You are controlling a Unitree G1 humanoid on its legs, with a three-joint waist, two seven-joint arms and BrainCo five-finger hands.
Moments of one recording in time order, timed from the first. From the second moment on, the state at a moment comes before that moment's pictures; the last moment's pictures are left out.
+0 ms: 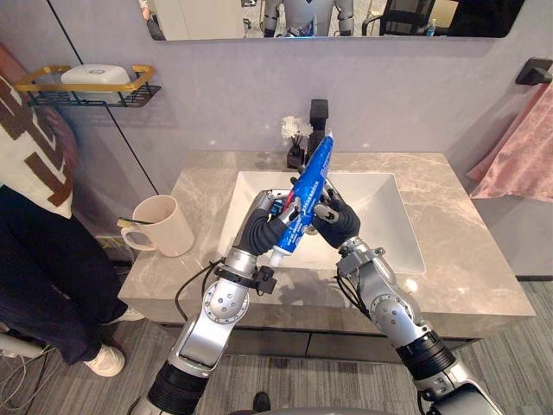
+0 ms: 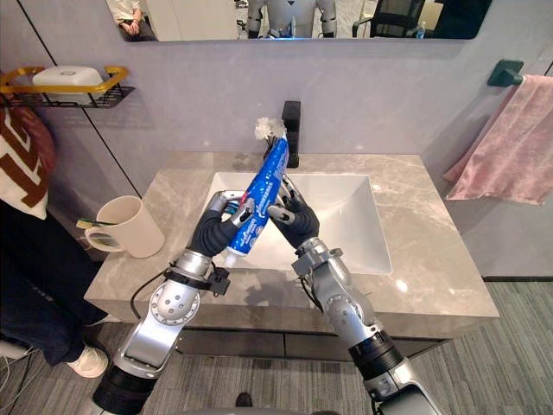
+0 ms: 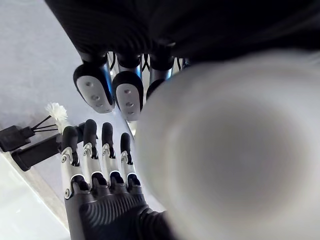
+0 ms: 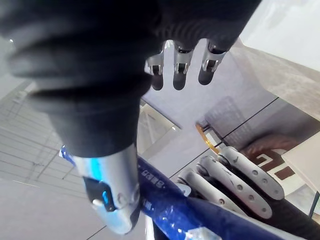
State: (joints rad) left arm -0.11 0.21 -0.35 -0.30 0.27 -0.11 0.11; right arm -0.33 -0.23 0.39 0.02 1.07 -0.06 0.11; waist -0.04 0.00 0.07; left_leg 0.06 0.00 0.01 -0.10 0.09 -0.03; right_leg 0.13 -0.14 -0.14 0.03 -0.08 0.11
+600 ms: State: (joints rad) left arm -0.10 0.21 -0.40 -0.25 0.27 -0.11 0.11; right arm -0.39 -0.23 0.41 0.02 1.09 -0.06 0.11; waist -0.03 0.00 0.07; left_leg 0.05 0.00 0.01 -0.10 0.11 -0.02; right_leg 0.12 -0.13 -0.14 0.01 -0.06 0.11
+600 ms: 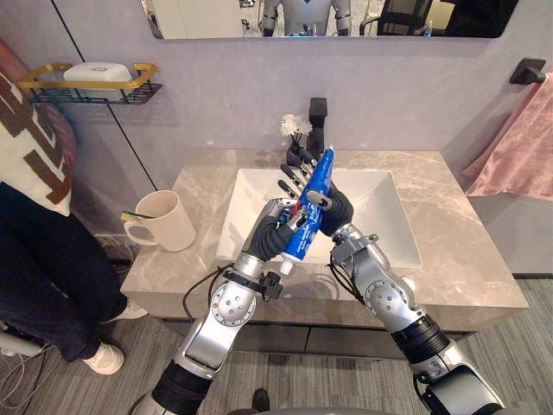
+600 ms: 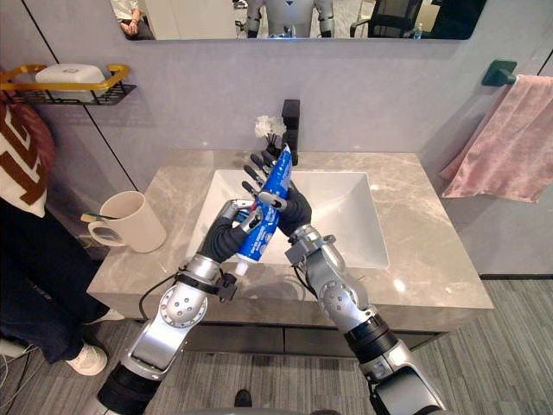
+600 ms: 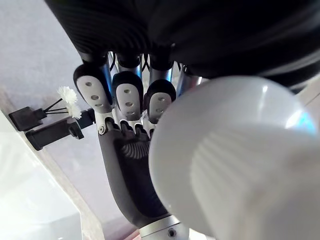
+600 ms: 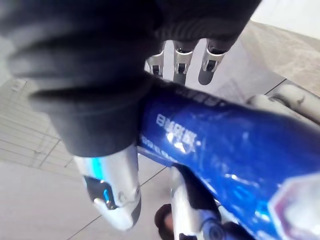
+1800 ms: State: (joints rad) left arm 0.01 0.20 -0.25 -0.36 0.27 -0.14 0.16; right arm -0.37 -0.20 0.29 0.01 1.05 -0.06 0.15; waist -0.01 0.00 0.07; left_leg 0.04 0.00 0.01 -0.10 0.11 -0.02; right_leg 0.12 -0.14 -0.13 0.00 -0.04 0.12
